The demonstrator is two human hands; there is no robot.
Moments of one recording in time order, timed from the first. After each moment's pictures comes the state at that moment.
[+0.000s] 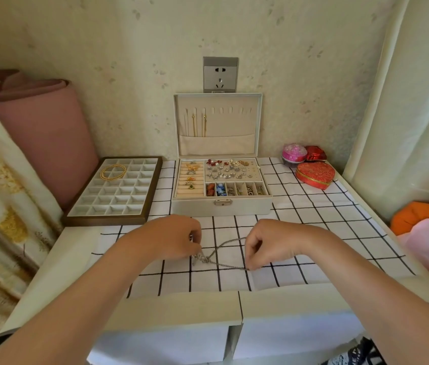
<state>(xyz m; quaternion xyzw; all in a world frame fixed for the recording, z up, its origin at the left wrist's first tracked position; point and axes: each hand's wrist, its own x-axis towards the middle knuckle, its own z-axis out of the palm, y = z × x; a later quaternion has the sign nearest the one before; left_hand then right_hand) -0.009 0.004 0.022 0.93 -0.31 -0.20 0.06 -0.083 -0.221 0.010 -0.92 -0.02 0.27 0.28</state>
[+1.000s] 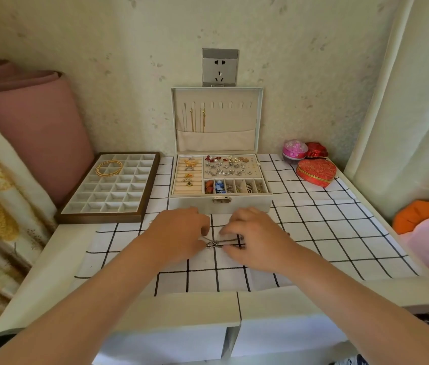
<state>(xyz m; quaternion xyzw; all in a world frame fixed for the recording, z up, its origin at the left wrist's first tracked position) -0.004 -0.015 0.000 0.93 -0.37 -0.06 -0.02 -0.080 -0.204 -0.036 -0.98 -0.13 -0.08 0.15</state>
